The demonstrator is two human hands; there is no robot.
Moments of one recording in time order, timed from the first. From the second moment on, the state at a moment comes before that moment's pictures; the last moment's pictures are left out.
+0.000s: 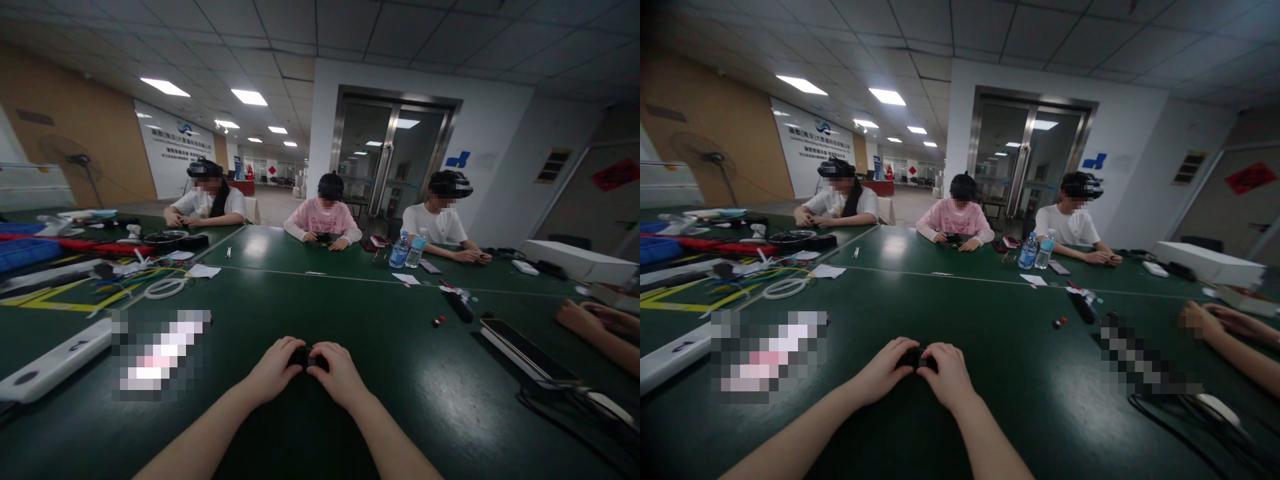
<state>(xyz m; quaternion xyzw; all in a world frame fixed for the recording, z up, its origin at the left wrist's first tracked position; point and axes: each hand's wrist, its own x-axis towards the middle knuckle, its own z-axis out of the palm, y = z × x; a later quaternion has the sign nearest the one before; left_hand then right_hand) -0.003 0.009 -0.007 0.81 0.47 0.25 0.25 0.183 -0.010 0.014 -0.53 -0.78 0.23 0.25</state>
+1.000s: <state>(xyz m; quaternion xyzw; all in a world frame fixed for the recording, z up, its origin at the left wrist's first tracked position) -0.002 0.005 0.003 0.80 0.48 0.23 0.27 0.192 -0.006 0.013 -0.54 -0.74 0.28 0.29</state>
